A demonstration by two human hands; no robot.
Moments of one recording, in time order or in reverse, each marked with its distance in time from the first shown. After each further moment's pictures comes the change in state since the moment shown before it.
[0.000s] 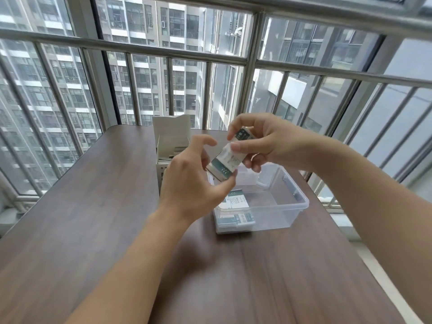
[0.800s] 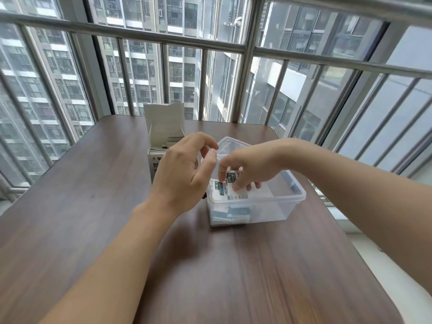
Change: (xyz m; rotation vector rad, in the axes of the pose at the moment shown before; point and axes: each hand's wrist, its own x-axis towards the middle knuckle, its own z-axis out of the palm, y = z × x) left_hand 0.003 -0.015 0.006 -0.077 -0.067 0.028; right_hand 0.031 0.034 0.018 -0.852 -0.354 0.362
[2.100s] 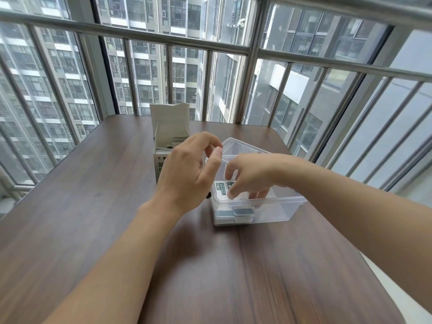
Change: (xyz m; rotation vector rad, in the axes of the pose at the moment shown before) left_hand 0.000 0.001 0.000 -0.007 0.013 0.001; right_hand -0.004 -0.014 0.021 0.206 0.106 0.204
